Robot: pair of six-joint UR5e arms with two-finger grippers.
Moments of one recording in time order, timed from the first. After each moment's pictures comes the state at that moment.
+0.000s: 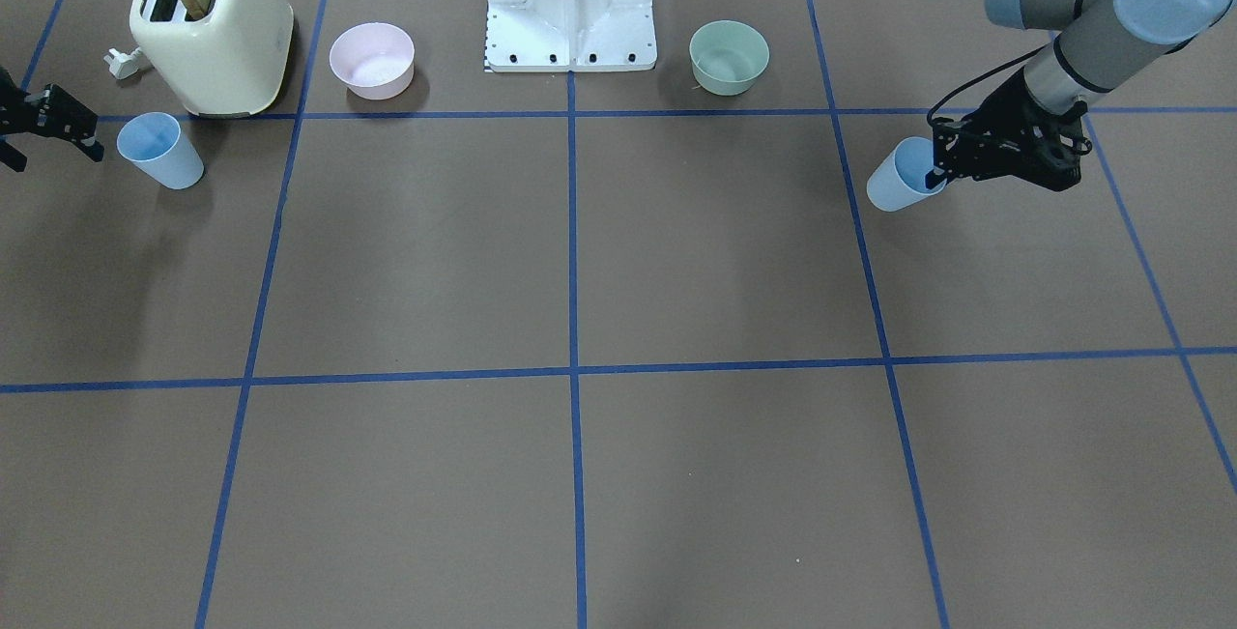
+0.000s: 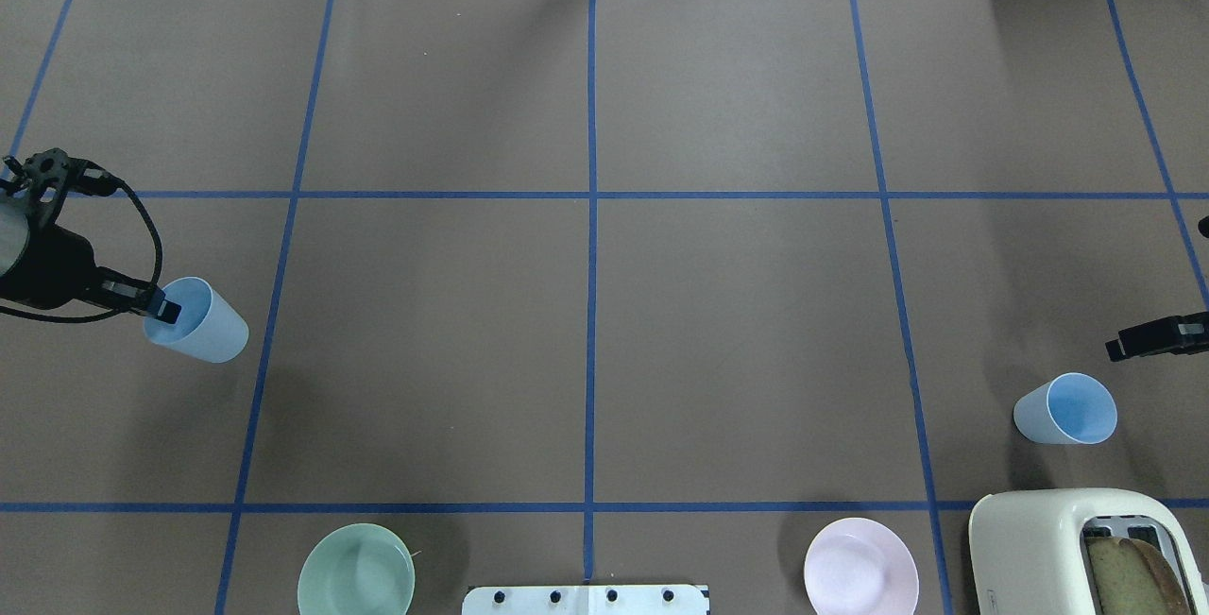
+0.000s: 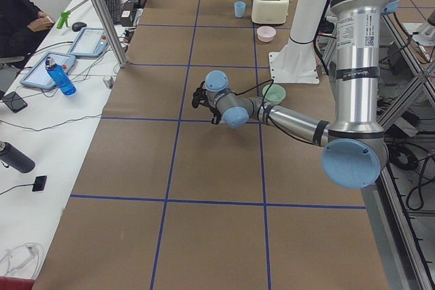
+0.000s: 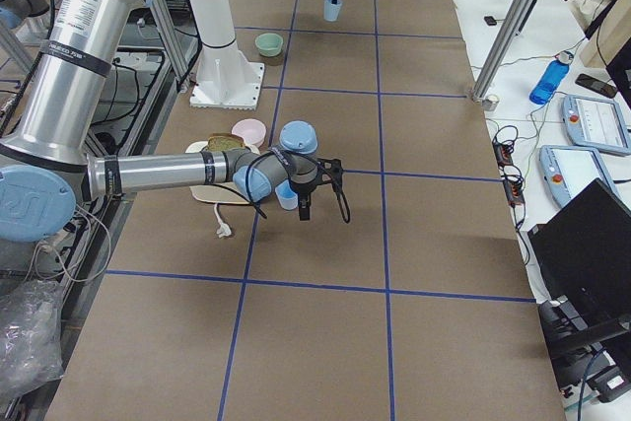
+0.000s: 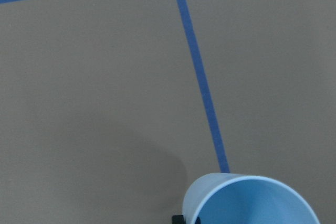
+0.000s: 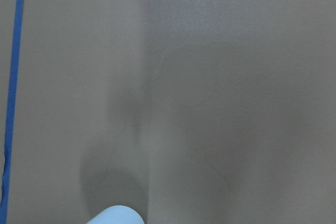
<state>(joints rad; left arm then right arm) -0.89 -1.51 -1.87 -2.16 -2.30 -0.77 0.98 -1.93 1.95 -1.00 2.22 0.71</state>
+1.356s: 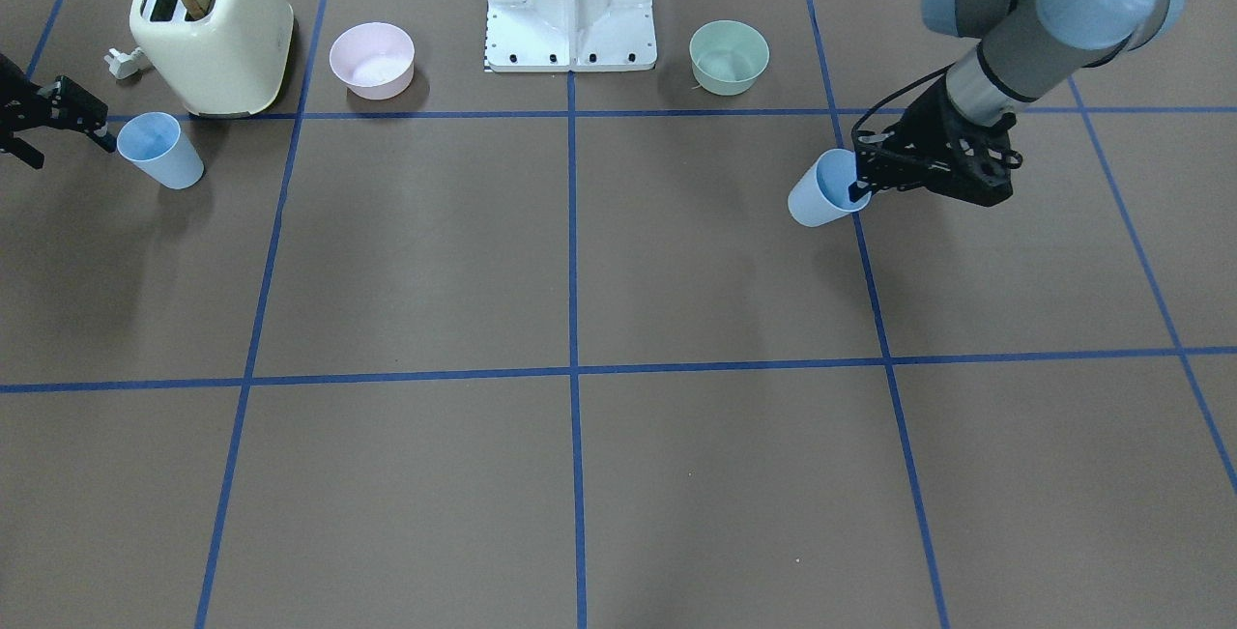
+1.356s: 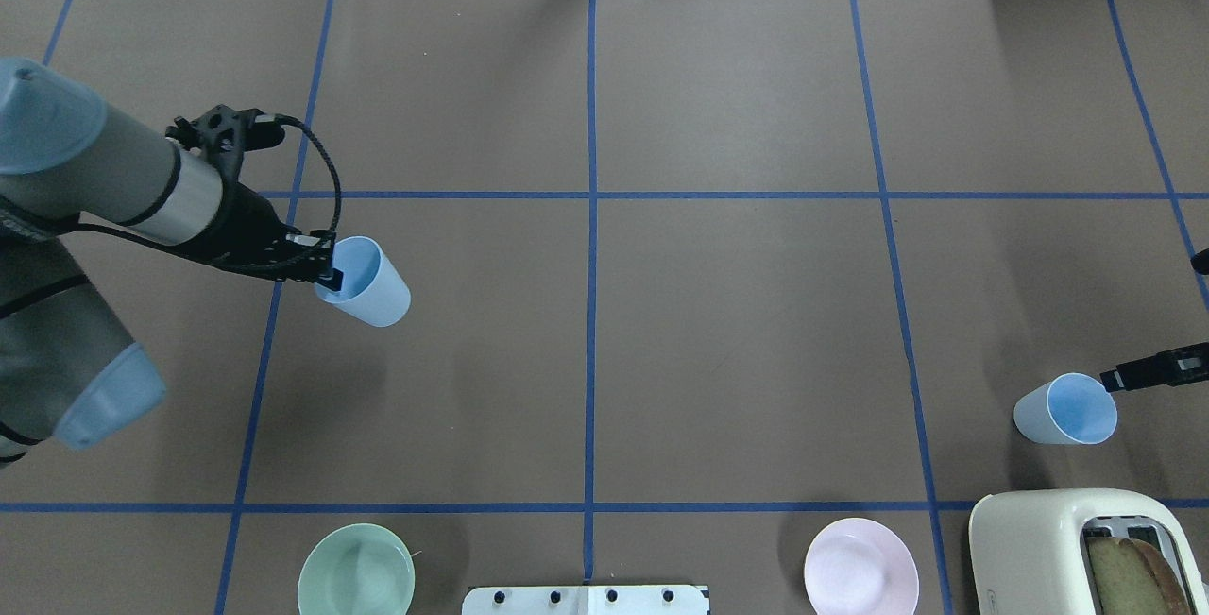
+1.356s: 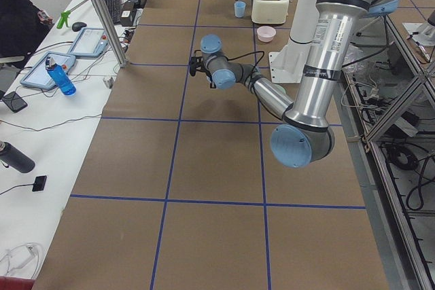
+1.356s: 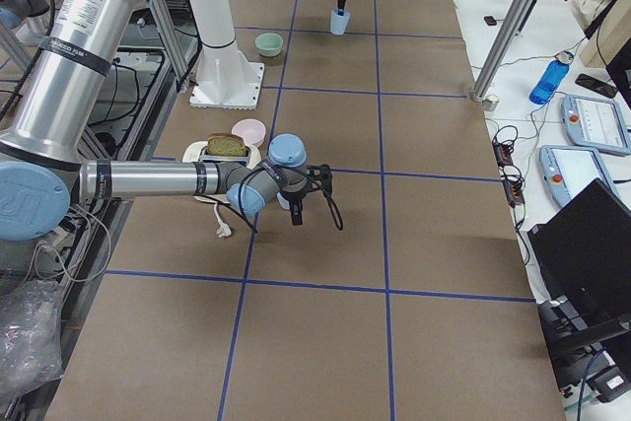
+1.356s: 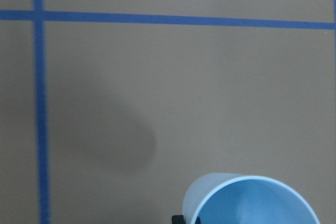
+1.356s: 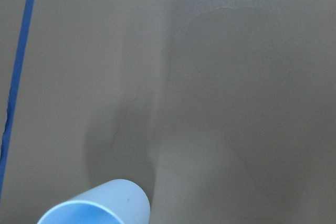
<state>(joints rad) -0.75 -1.87 -1.89 -1.92 -2.21 -1.15 0.93 -1.97 1.89 -0.83 2.24 0.72</state>
